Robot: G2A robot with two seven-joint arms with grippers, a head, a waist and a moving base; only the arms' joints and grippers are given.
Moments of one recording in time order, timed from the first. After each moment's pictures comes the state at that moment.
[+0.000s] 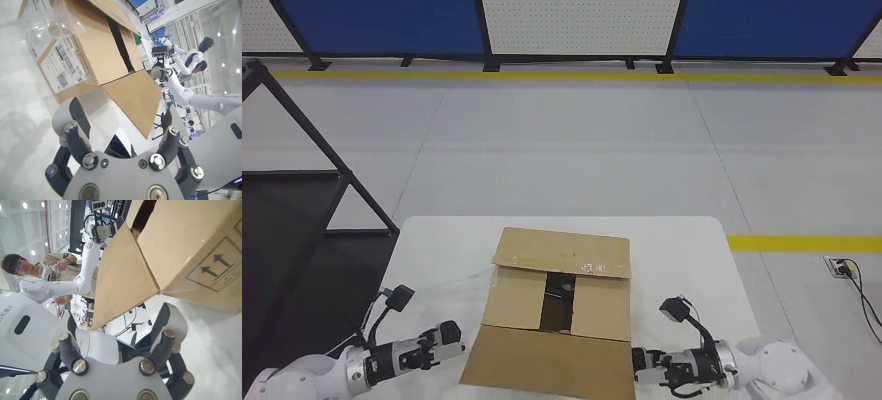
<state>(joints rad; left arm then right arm) 1.29 -0.92 -1.66 -1.61 -0.24 -0.54 -1.19 -1.04 -0.96 1.19 -1.44 0.44 -0.54 1.28</state>
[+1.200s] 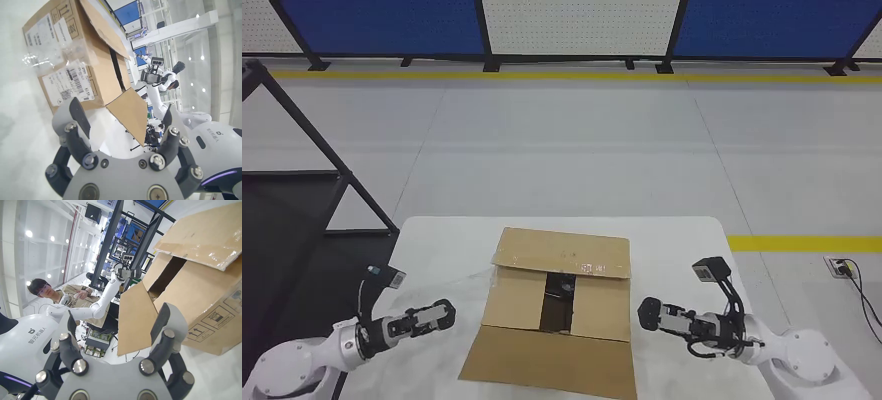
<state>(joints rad) 1.11 -0.91 -1.58 -1.36 -0.45 -0.46 -1.24 -1.03 -0.96 1.30 -1.54 0.52 -0.51 1.13</state>
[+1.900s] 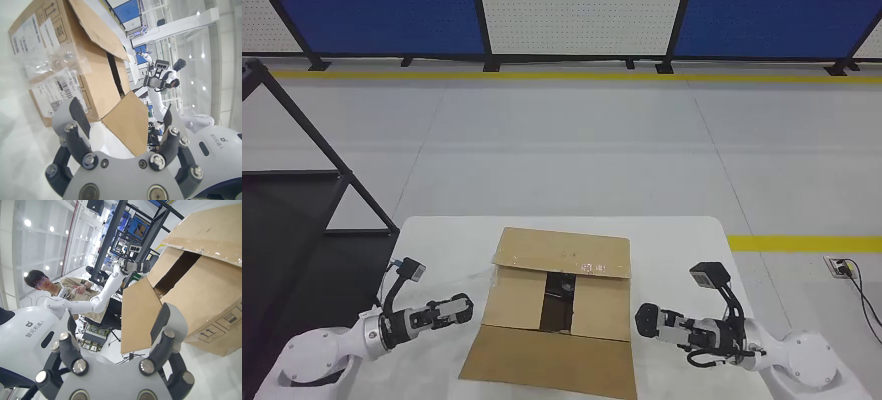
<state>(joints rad) 1.04 -0.93 -1.46 -1.37 -0.40 -0.44 -1.18 -1.06 -0.96 1.31 -1.59 0.52 -0.52 1.13</state>
